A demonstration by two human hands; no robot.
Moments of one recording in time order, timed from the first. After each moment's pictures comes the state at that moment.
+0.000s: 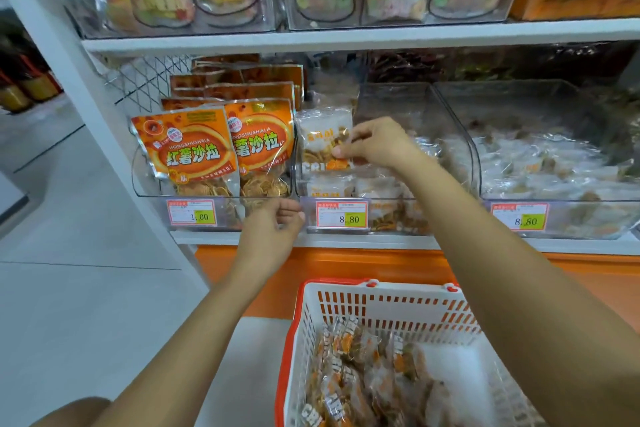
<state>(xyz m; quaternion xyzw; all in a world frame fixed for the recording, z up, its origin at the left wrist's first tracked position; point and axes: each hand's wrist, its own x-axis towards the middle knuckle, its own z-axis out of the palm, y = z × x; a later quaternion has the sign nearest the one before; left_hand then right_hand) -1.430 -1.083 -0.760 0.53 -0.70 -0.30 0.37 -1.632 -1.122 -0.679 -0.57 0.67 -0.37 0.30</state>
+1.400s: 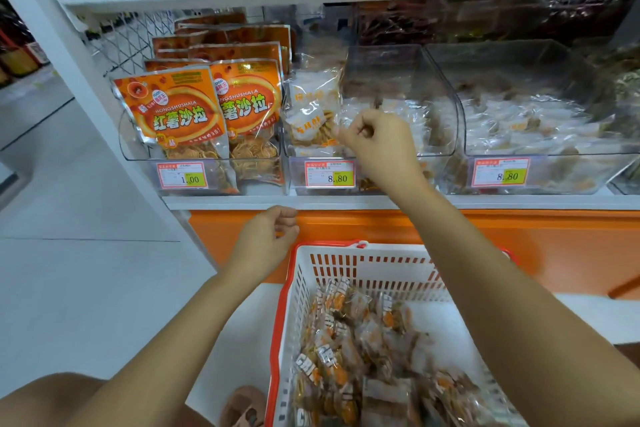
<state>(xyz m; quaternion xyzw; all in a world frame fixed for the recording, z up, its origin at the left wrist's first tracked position) -1.418 -1.043 -0.796 0.55 -0.74 -0.30 0.24 -1.611 -1.048 -0.713 -0.57 0.64 -0.49 0.17</state>
